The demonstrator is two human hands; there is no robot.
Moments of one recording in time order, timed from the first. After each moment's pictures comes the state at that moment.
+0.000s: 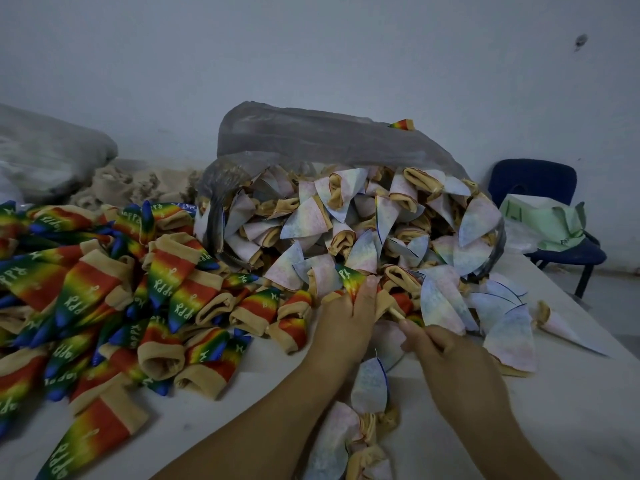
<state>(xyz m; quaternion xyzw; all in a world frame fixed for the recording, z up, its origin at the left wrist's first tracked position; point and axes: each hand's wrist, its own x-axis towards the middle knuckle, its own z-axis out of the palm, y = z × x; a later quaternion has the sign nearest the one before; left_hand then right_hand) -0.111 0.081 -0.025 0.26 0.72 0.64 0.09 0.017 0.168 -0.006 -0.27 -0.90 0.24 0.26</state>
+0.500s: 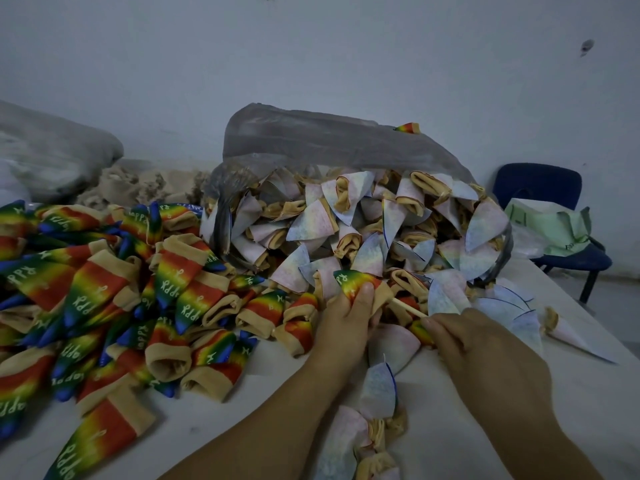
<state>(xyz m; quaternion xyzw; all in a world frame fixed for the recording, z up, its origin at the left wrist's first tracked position) -0.114 0.078 -0.026 0.24 0.64 0.72 0.13 0.025 0.178 0.014 -0.21 -0.93 0.07 0.29</state>
